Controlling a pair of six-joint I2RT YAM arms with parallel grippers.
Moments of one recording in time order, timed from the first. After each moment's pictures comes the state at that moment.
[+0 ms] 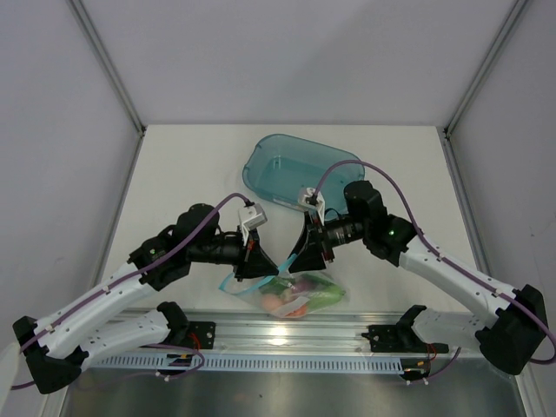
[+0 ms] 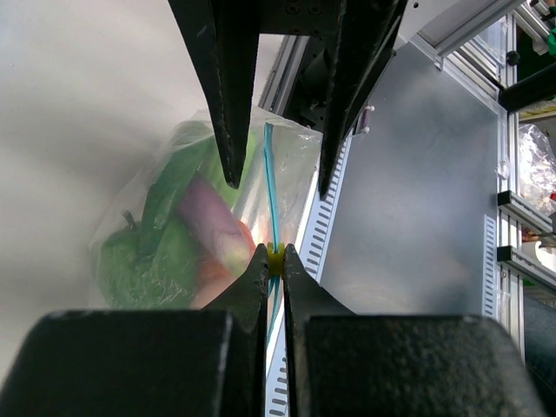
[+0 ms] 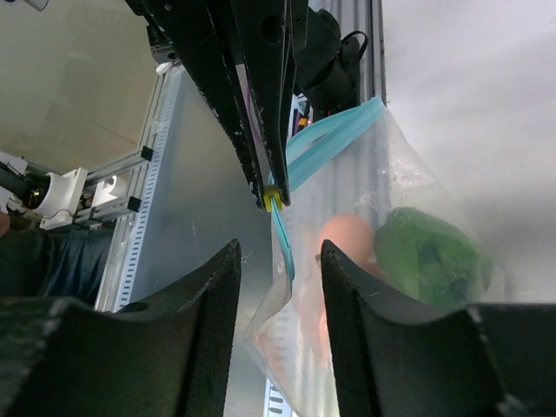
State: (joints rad) left arm -0.86 0.84 0.87 -0.48 0.58 -0.28; right arm 0.75 1.14 0.92 -0.18 -1.04 0.24
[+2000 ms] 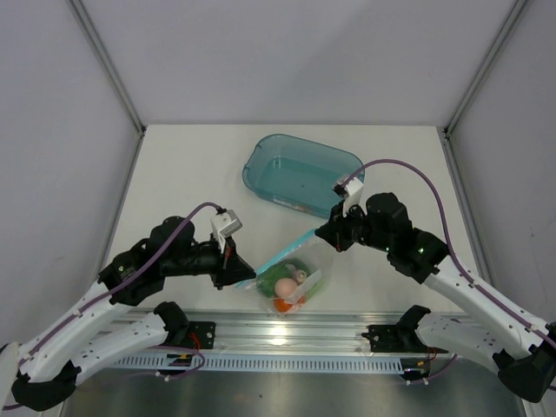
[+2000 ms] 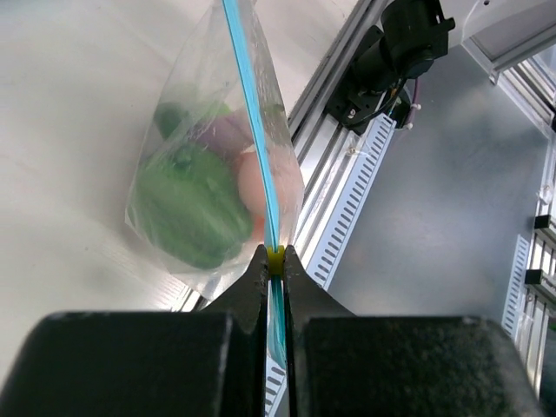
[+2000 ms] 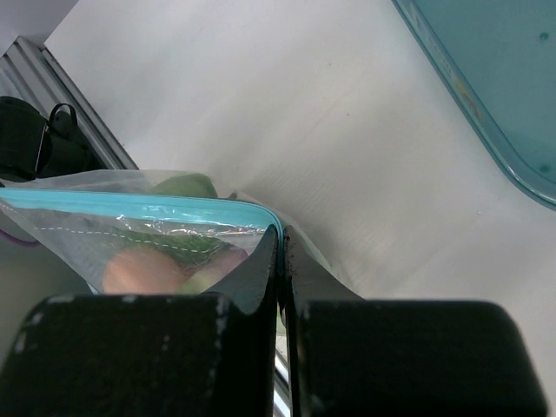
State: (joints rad) left arm -0.83 0.66 0.88 -0.71 0.43 -0.30; right arm 0.75 0.93 0.90 -0.39 -0.21 0.23
